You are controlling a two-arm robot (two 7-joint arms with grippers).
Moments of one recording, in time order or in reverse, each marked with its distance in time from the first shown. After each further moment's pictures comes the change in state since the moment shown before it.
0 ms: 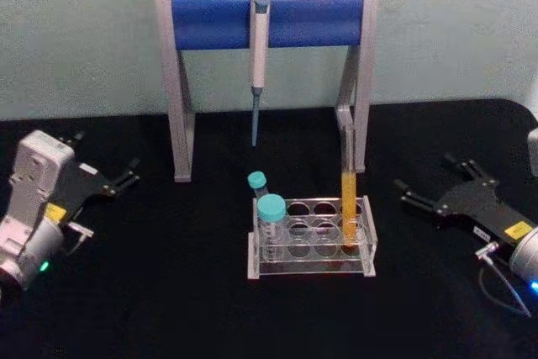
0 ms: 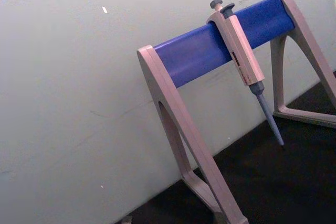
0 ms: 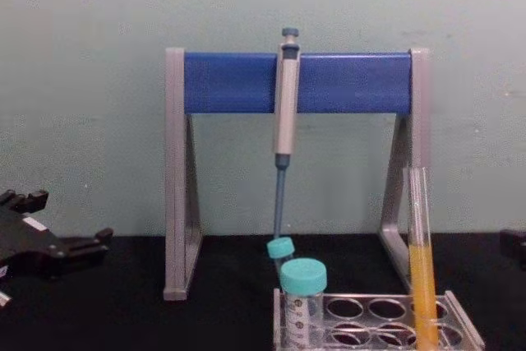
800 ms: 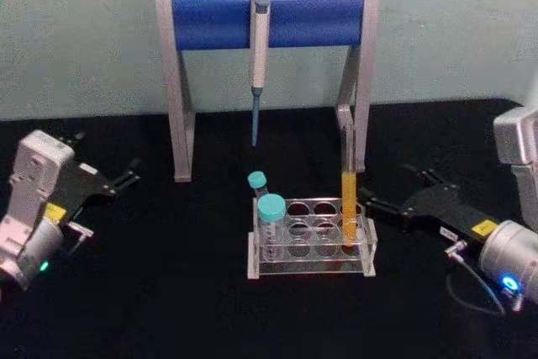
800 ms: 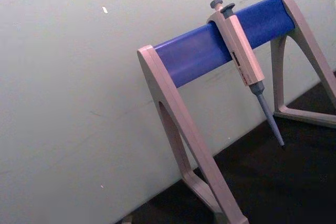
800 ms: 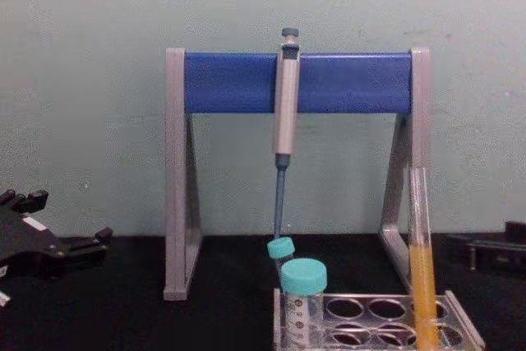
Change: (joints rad) left arm 0.000 0.000 0.000 0.000 0.000 0.000 0.000; right arm 0.042 -0.073 -0.008 -0.034 0.048 0.185 0.073
